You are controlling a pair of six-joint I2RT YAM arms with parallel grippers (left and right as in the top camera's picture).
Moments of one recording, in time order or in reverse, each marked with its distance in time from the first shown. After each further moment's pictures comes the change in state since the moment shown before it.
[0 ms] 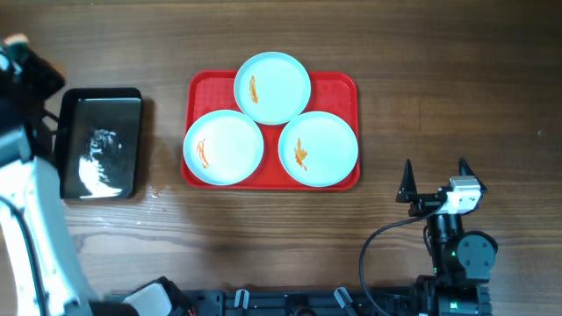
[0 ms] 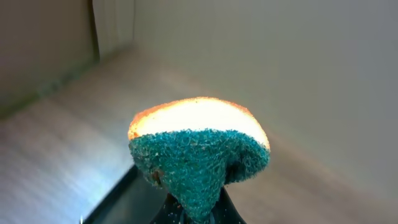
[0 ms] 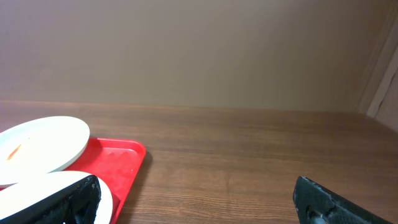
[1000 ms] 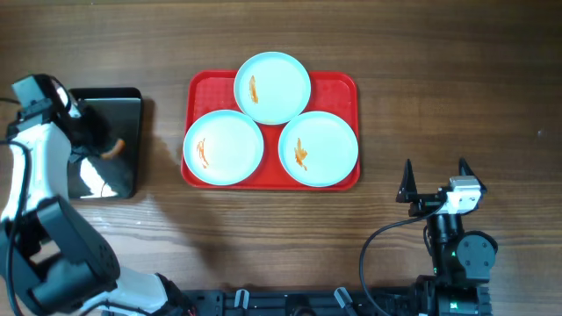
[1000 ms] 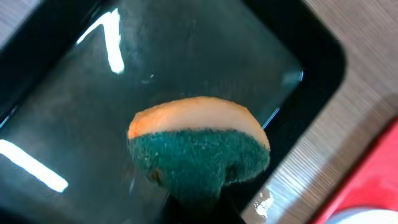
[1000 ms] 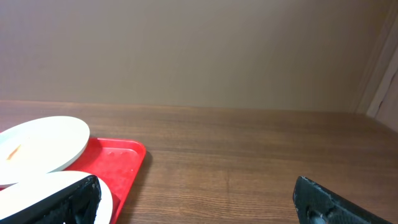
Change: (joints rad) left arm 0.008 0.335 -0.097 -0.293 0.040 0.000; right arm 0.000 0.000 0.000 0.000 0.000 0.000
